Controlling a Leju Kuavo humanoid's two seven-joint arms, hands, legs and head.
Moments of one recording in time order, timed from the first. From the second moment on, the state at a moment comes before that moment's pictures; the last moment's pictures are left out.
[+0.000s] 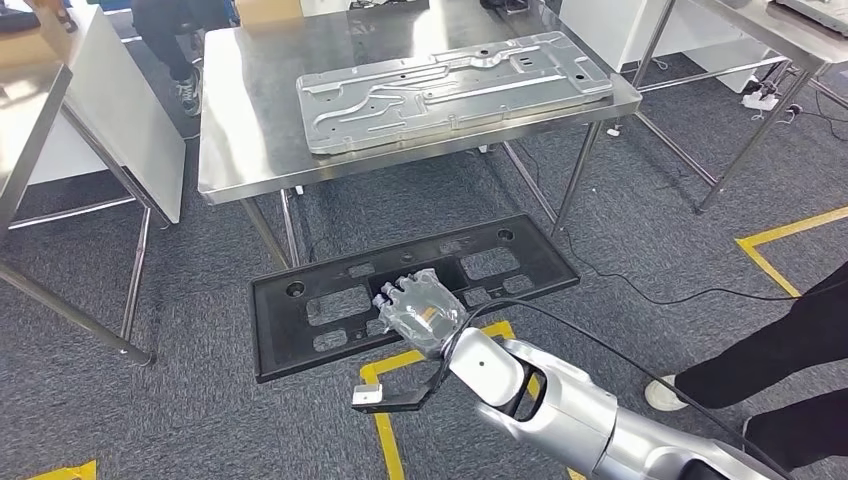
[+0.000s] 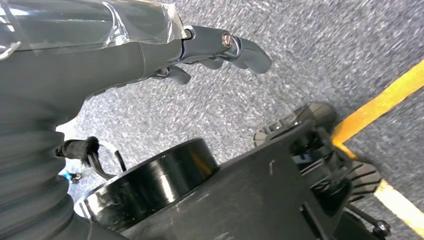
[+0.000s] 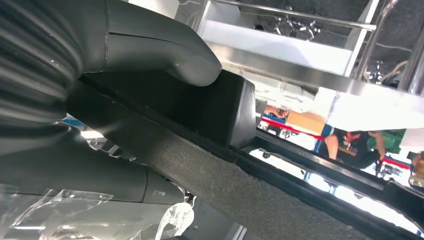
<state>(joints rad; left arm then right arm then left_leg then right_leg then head) -0.19 -0.01 -1.17 -0.23 0.56 0.28 0.10 -1.05 0.02 1.37 -1.43 1.27 0.08 0.23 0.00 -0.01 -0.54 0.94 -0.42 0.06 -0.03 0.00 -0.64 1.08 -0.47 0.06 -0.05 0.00</state>
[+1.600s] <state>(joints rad) -0.18 -0.01 -1.17 -0.23 0.57 0.28 0.09 -1.06 0.01 1.38 -1.43 1.28 0.14 0.22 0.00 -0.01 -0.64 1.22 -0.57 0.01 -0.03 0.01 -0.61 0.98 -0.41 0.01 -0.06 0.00</state>
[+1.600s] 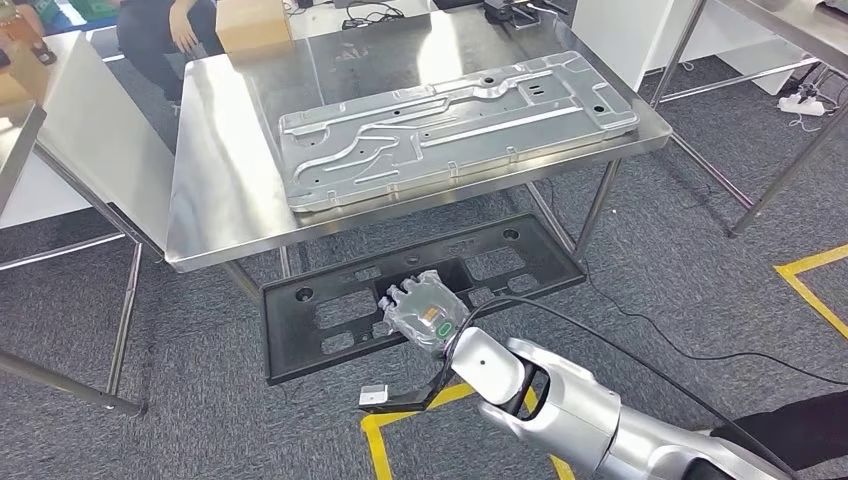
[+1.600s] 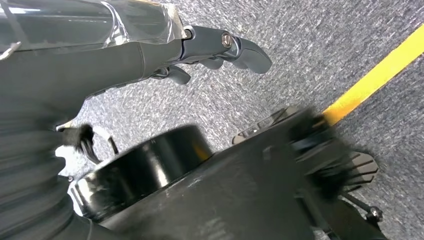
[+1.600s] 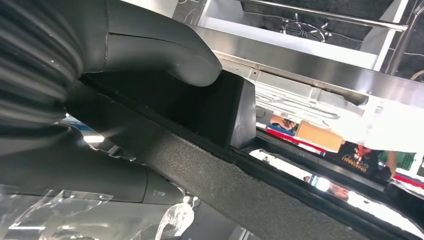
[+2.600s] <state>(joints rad) -0.17 -0.01 -1.17 -0.23 0.58 0.28 0.09 -1.08 -0.06 1.43 -1.46 1.33 0.24 0.22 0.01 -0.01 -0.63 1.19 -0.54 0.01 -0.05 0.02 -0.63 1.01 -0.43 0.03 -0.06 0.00</state>
